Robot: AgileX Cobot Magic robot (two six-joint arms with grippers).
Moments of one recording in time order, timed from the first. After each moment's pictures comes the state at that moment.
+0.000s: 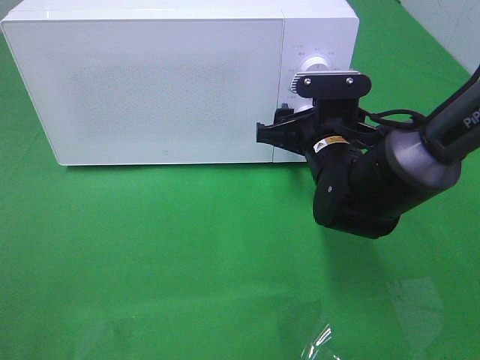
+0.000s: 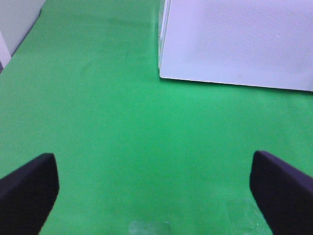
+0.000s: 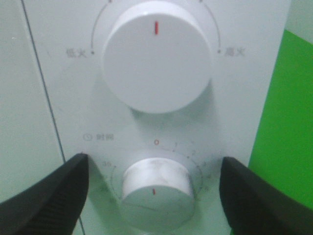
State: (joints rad) left arm 0.02 0.00 -0.52 -0.05 1.07 -0.03; right arm 0.67 2.08 -0.84 0.73 -1.15 -0.26
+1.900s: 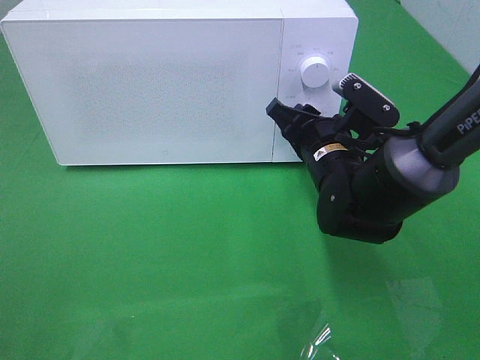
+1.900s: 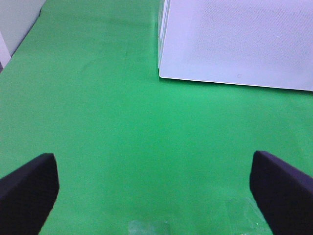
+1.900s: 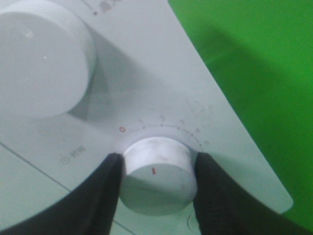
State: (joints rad) left arm 0.02 0.00 -0.52 -0.05 1.07 -0.03; right arm 0.66 2.11 -0.83 0.67 -1.15 0.43
